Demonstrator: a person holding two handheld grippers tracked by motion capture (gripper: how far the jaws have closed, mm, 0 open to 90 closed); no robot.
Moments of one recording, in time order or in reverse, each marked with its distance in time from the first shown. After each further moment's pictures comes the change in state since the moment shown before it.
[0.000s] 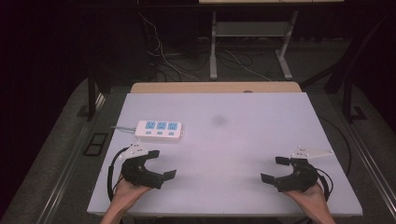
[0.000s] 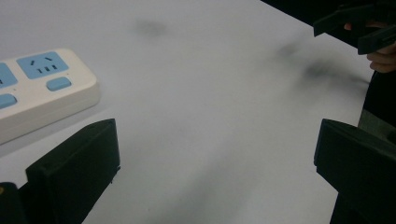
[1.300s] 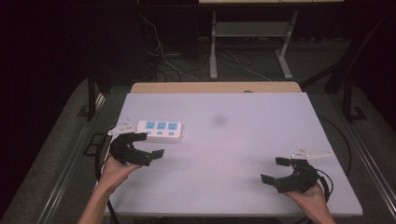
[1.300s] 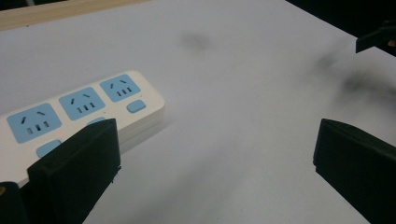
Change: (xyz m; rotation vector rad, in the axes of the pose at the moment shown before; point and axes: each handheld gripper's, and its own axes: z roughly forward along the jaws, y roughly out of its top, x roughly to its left) left arm 0.044 0.036 -0.016 0.047 0.072 -0.006; right arm 0.001 -0.002 0.000 0.008 -0.006 -0.004
